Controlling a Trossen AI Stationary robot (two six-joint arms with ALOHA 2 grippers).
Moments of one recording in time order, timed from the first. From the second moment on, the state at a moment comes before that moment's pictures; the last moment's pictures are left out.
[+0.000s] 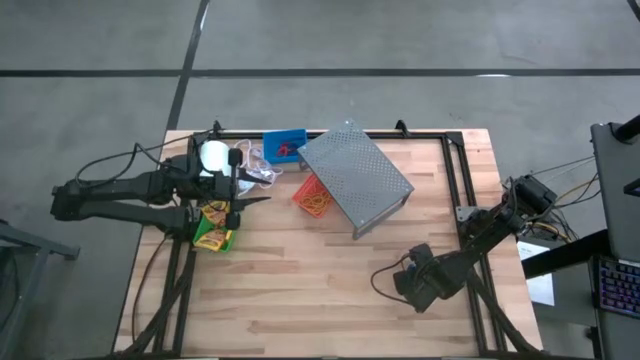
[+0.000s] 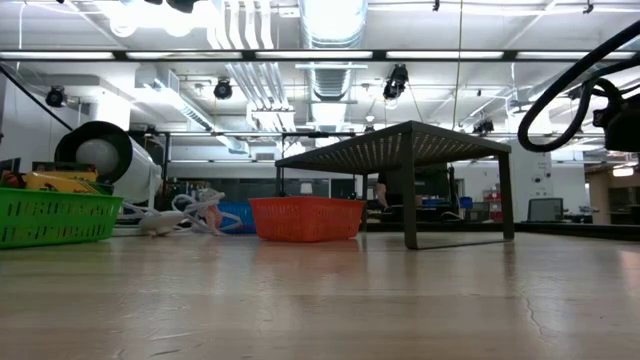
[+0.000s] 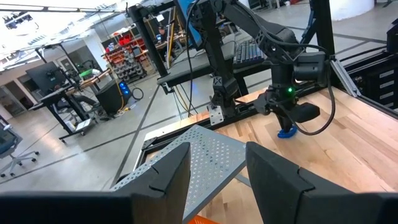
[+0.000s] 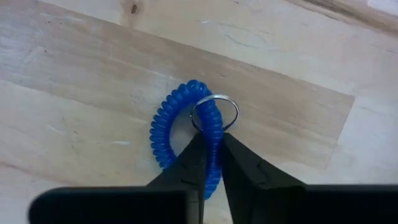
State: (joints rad) left arm 0.07 0.75 0.71 -0.08 0.07 0.42; right arm 0.76 1.62 0.82 -0.83 0.13 2.09
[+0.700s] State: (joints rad) left arm 0.07 0.75 0.71 -0.08 0.07 0.42; right arm 0.77 1.59 0.95 -0.86 0.43 1.85
